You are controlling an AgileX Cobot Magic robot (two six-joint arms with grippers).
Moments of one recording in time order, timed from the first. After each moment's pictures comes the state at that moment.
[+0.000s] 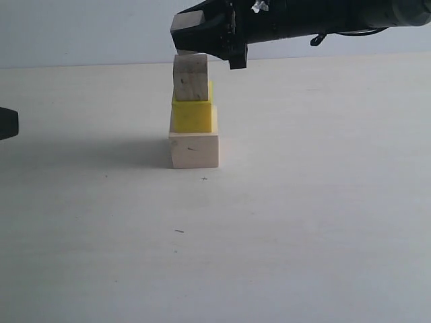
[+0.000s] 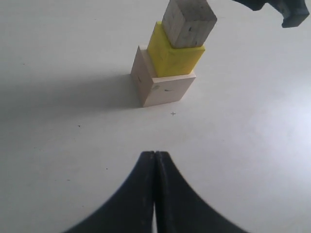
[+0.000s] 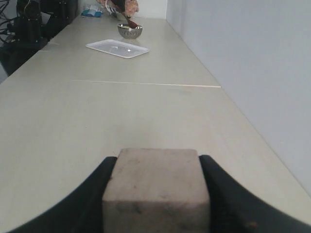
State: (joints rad) left arm -0.58 0.80 -0.69 -0.01 0.63 -0.32; right arm 0.25 2.16 -1.60 1.57 1.21 -2.09
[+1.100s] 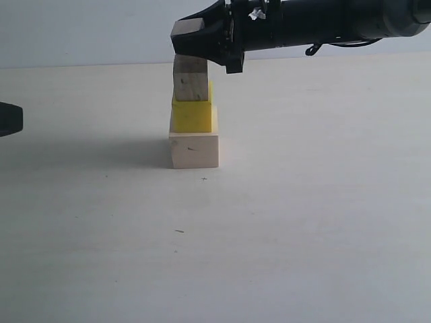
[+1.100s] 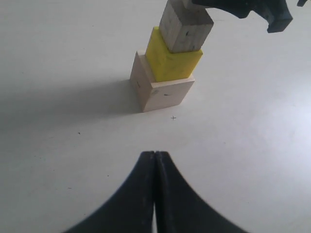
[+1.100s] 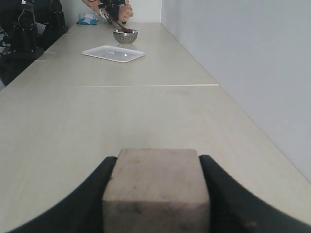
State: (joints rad) left arm -0.58 0.81 -0.69 -0.01 0.60 -0.29; right arm 0.25 2.20 -1.60 1.62 1.21 -2.09
